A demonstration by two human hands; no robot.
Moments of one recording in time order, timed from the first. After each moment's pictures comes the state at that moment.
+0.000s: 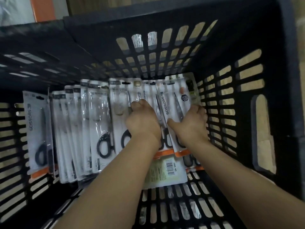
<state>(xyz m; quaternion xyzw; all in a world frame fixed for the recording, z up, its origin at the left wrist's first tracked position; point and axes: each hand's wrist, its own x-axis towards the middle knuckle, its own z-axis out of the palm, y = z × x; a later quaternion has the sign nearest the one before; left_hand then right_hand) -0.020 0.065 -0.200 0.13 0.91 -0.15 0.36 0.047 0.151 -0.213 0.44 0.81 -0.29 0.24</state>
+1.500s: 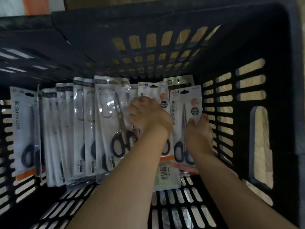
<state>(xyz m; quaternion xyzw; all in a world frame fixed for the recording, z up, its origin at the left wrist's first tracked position) -0.030 0.107 -0.193 -0.07 0.90 0.00 0.43 0.057 0.159 -0.203 0.59 0.71 -0.36 0.16</state>
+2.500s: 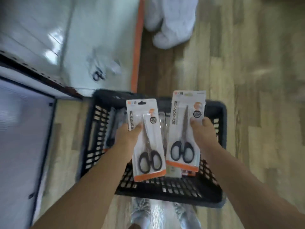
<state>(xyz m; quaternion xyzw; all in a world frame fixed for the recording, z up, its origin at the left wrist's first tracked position) -0.041 -0.064 0.051 -0.34 0.72 0.51 0.31 -0.002 0.117 0.059 0.46 0.70 -0.53 0.11</state>
